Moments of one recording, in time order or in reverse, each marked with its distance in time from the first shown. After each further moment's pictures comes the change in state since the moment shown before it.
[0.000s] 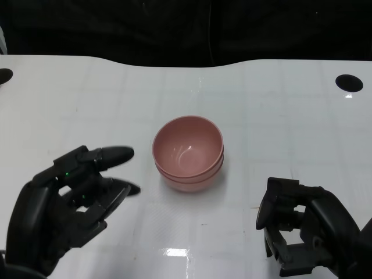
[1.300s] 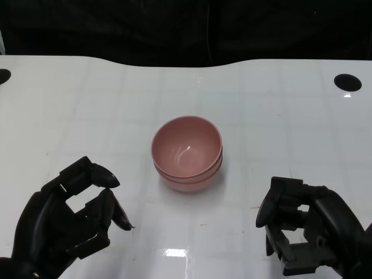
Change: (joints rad) left arm -0.044 -0.017 0.075 0.023 -0.216 0.290 -0.033; right arm 0.000 -0.004 -0.014 0.002 -0.004 -0.004 0.012
